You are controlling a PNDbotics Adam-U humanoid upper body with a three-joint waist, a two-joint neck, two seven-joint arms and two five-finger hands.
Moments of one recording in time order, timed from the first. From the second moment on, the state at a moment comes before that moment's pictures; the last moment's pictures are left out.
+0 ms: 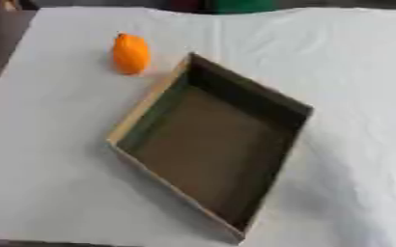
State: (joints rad) left arm -0.23 0.15 0.24 -1.98 0.06 -0.32 0.48; right arm 0.01 -0.33 -0.15 -1.99 -0.18 -0.48 -0.15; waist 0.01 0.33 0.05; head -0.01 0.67
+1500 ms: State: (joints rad) left arm -0.61 0.63 0.12 -1.77 -0.23 -0.09 0.34; right arm 0.02 -0.34 -0.15 -1.99 -0.18 -0.48 -0.15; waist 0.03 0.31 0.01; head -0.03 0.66
